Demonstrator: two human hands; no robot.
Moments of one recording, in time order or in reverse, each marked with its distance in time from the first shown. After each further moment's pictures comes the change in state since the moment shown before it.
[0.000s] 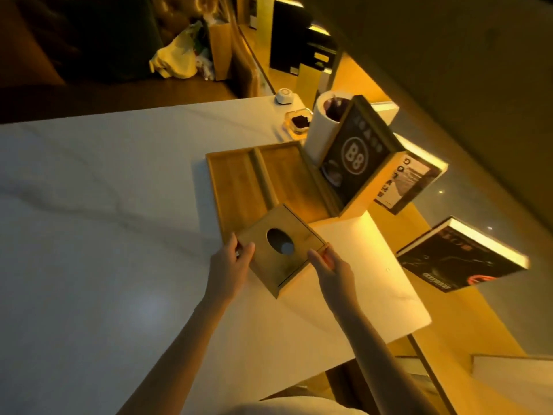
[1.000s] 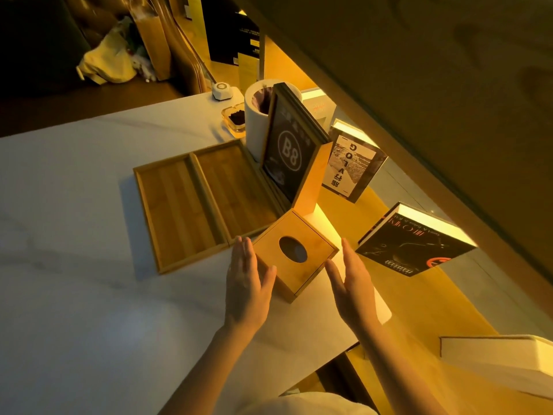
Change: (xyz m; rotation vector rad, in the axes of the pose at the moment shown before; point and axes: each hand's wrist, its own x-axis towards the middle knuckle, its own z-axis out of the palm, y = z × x) left_hand -0.006 0.035 0.132 0.259 -0.137 0.108; right_hand 0.031 0.063 -0.109 -0.401 0.229 -0.044
